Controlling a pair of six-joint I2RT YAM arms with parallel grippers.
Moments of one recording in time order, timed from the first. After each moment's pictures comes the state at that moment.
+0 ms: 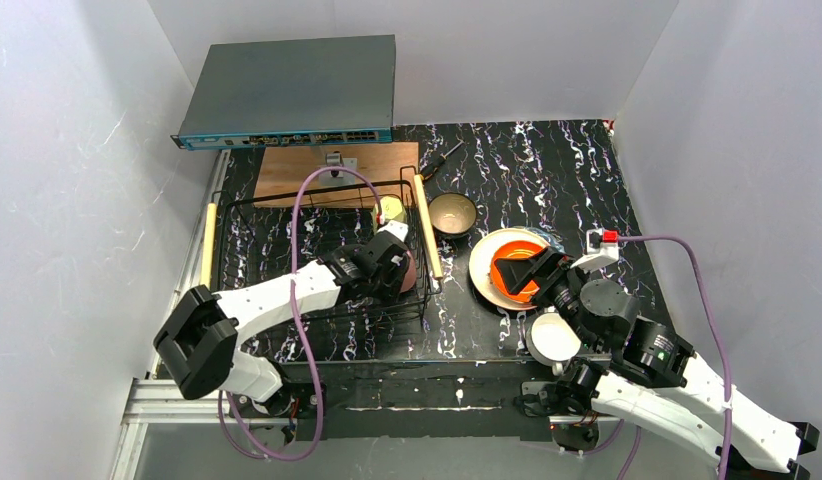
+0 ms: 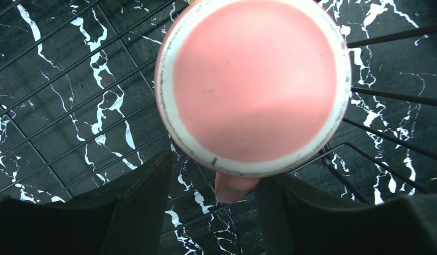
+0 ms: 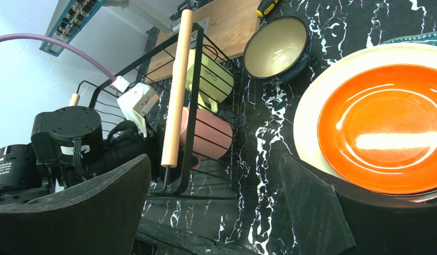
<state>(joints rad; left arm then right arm) -0.87 1.41 0.89 -0.51 -0.31 -0.39 1.02 0.40 0.70 -0.54 0.56 0.84</state>
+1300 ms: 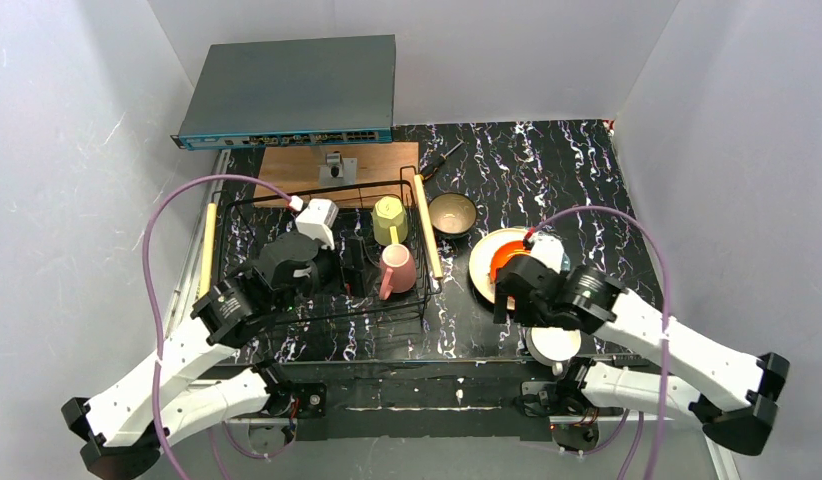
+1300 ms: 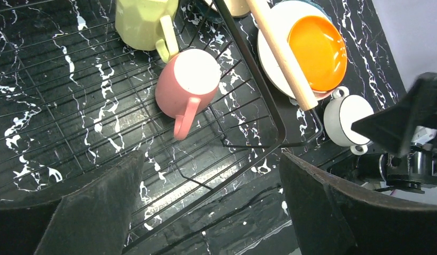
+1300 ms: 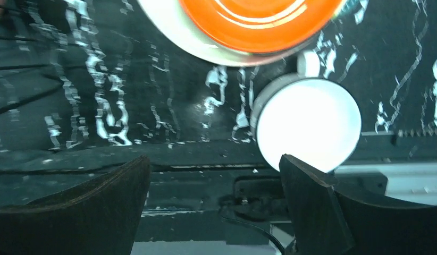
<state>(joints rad) -0.85 0.79 1.01 -0.75 -0.23 -0.54 1.02 0.93 0.97 -1.26 0.44 0.96</state>
